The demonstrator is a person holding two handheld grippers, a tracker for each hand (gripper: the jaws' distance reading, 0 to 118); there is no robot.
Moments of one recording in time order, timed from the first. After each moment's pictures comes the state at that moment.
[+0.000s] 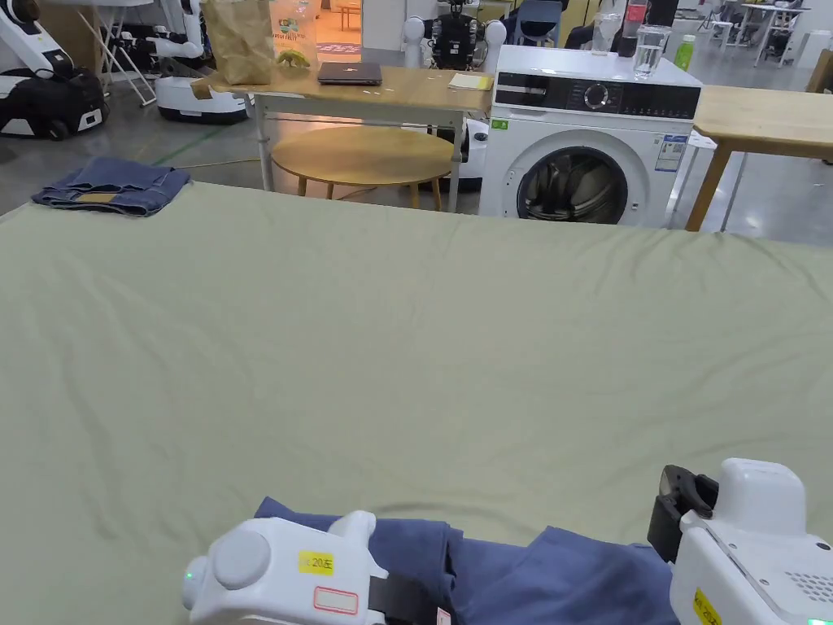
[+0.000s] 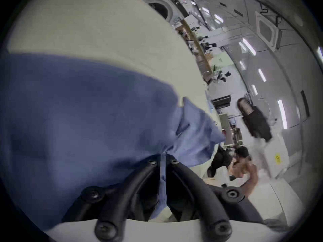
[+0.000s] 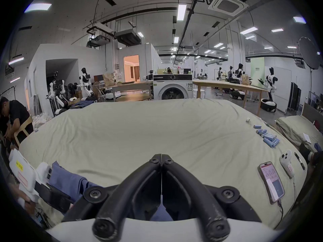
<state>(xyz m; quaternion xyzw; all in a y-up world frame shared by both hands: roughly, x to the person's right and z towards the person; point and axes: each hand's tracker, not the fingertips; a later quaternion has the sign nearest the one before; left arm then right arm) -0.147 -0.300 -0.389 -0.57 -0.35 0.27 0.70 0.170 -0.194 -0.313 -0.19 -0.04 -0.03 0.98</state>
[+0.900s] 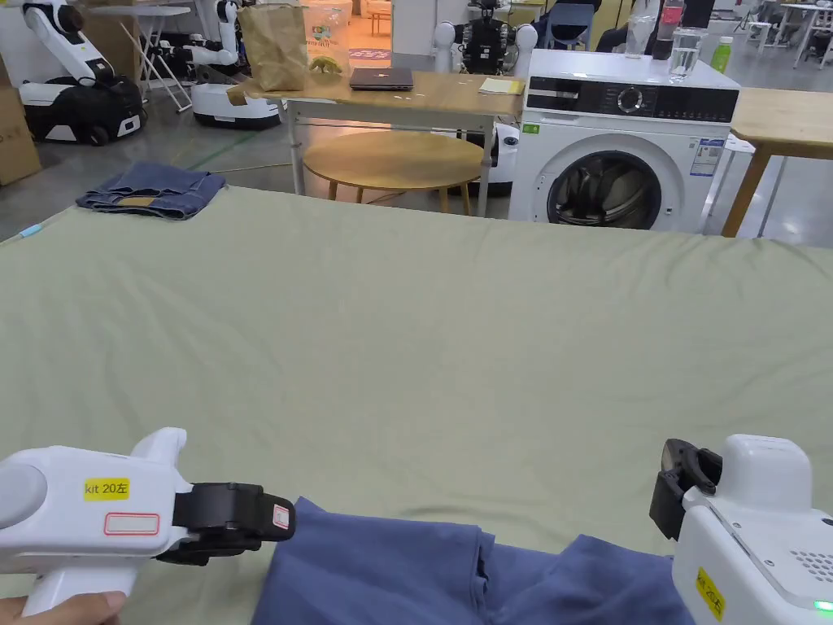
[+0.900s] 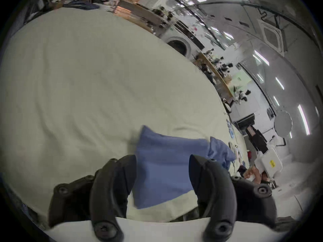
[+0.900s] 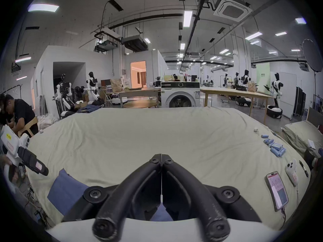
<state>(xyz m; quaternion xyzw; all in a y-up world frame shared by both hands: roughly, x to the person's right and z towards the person) -0.329 -0.220 -0.379 -0.47 -0.23 0.25 0.81 0.144 -0.180 -0.327 -0.16 -0.01 -0.03 0.99</state>
